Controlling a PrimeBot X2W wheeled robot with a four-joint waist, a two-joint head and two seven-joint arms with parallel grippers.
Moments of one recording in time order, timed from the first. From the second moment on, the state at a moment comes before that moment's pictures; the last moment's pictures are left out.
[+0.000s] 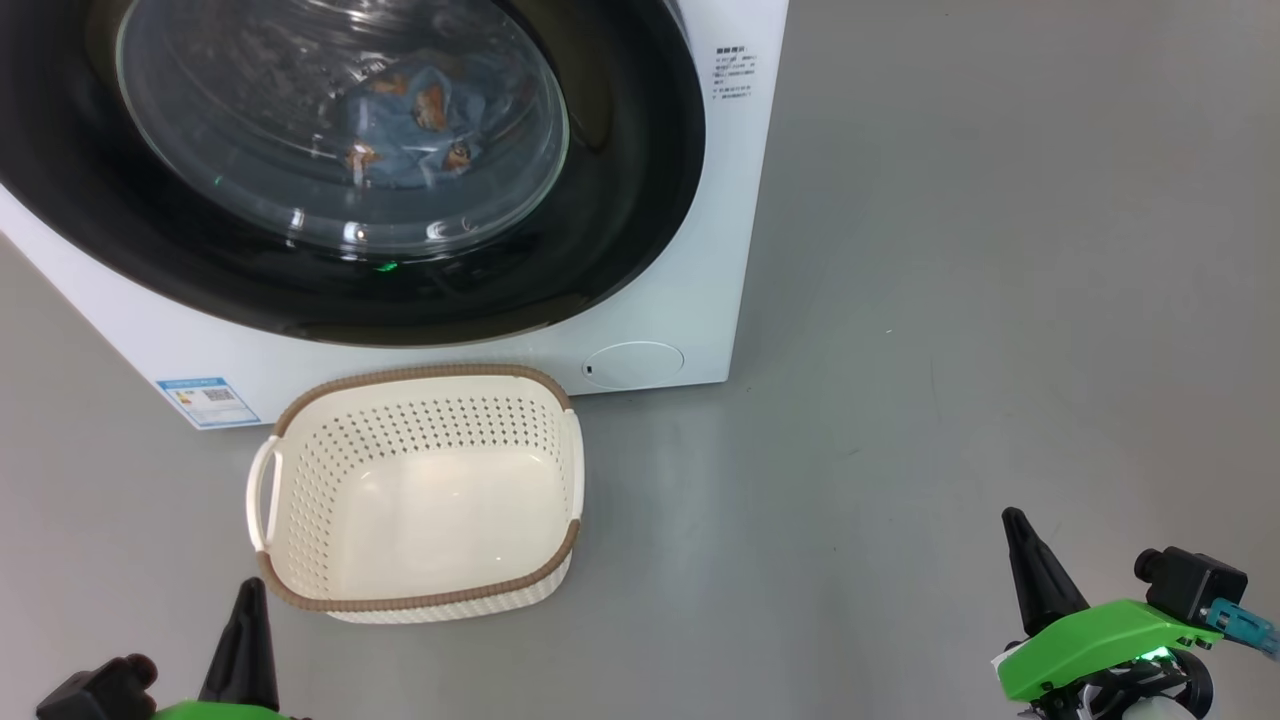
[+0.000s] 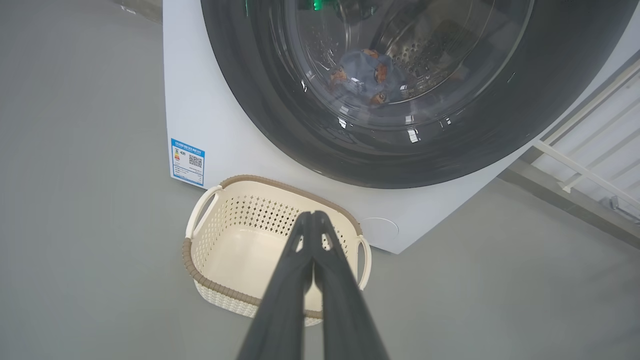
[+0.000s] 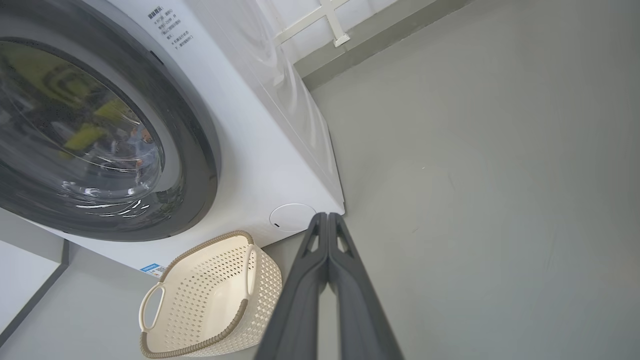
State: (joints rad) left arm -0.02 0.09 0.01 0.27 -0.58 -0.11 -0.19; right arm -0.18 -0.14 0.02 0.50 0.64 0.13 -0.19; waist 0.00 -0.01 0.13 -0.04
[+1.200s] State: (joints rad) left arm -0.03 0.07 0.03 0.23 -0.93 -0.08 -0.09; right arm -0.16 -0.12 -0.03 0.43 0.98 0.13 -0.09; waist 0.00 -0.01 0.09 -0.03
